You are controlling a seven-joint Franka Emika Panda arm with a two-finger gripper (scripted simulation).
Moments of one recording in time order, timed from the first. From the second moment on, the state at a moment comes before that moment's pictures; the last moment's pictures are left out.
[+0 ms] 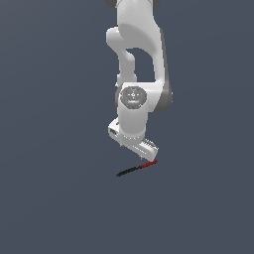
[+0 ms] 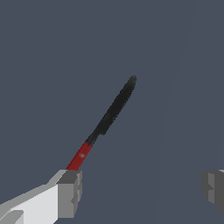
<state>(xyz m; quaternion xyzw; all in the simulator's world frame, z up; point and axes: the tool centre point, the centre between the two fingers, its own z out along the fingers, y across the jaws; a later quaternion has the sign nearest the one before) 0.041 0.019 0.117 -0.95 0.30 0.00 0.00</state>
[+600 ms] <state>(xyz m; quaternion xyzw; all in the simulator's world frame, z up) 0.059 0.033 0.087 -0.90 0.44 0.00 0.00</state>
